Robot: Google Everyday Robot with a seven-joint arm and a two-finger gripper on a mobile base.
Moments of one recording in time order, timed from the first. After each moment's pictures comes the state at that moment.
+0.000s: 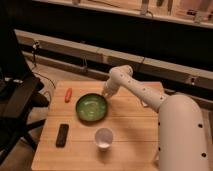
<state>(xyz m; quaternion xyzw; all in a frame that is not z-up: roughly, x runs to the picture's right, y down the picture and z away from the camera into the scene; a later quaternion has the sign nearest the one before) 0.014 0.052 0.960 -0.13 -0.28 -0.46 0.83</state>
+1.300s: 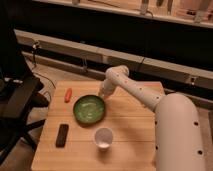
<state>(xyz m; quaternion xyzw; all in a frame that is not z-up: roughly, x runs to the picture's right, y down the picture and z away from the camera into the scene) -0.013 0.057 0.960 -0.12 -0.30 -0.50 0.80</state>
